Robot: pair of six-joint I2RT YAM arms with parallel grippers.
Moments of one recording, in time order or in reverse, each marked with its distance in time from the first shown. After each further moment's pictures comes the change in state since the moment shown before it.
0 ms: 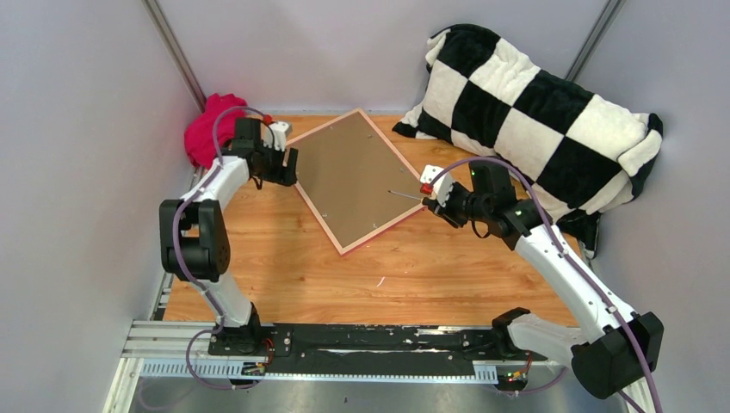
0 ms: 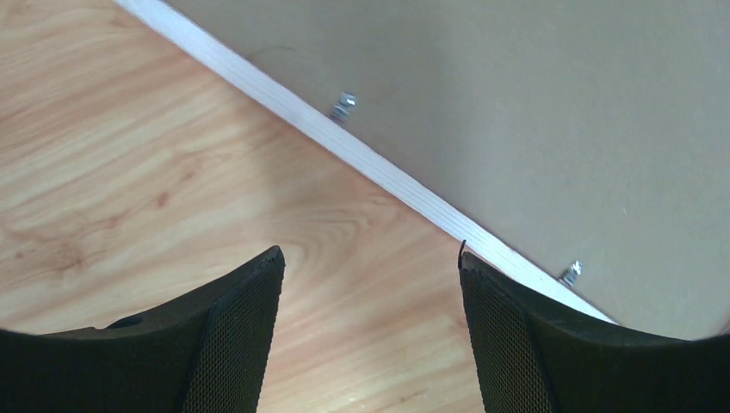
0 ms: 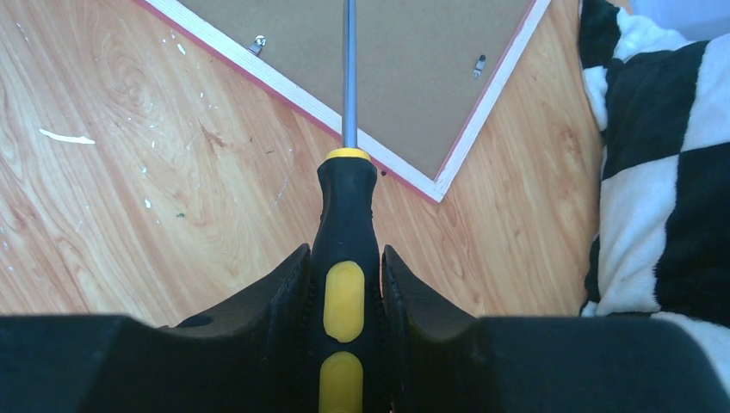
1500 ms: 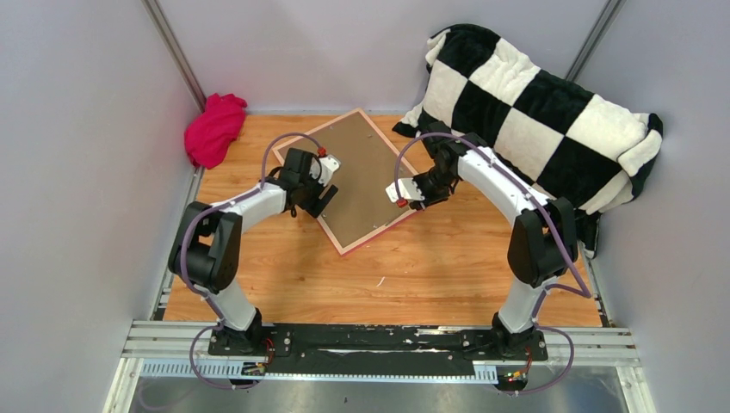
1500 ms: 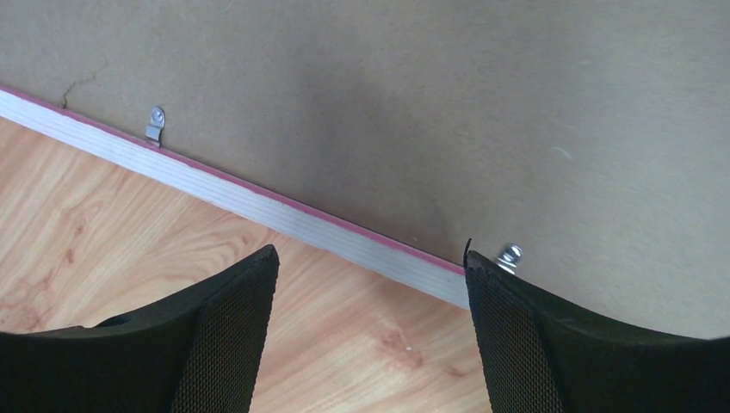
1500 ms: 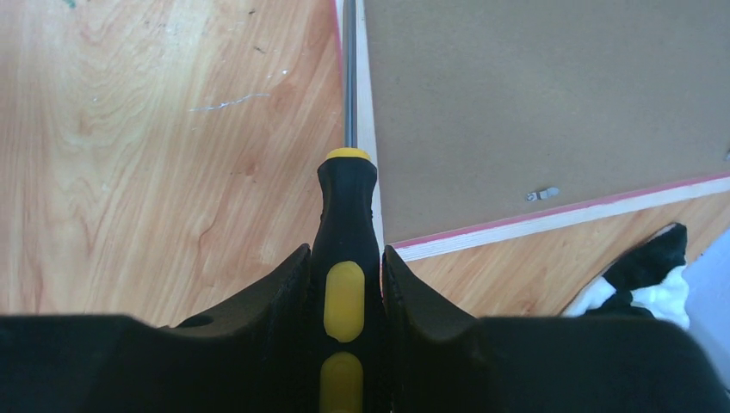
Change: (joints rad) left arm -0.339 -0.112 -0.317 0.229 -0.262 0.180; right arm -0.001 0.692 0.542 -0.478 -0.032 -0.935
